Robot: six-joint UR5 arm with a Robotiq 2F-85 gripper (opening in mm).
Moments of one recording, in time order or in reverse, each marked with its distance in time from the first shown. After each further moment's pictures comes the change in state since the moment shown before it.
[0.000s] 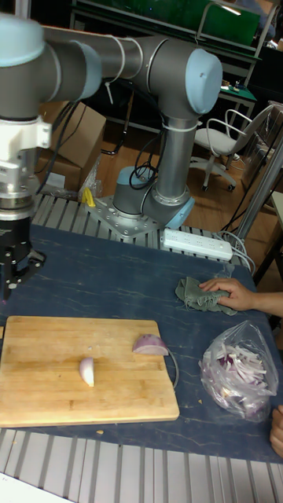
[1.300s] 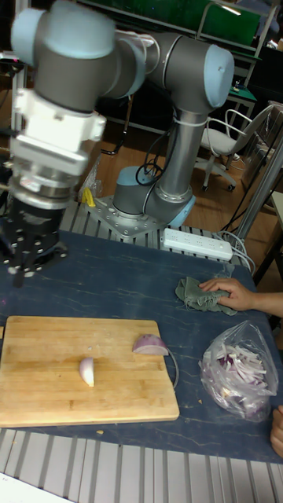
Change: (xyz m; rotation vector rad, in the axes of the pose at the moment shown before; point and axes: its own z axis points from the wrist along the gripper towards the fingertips) arm 0.008 0.023 -0.027 0.145 -0.012 -0.160
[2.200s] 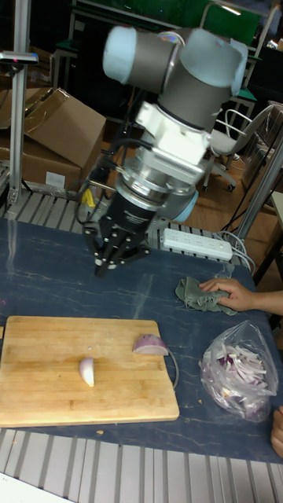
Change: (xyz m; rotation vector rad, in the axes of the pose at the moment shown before) arm 0.029 0.124 -0.038 0.084 0.023 0.000
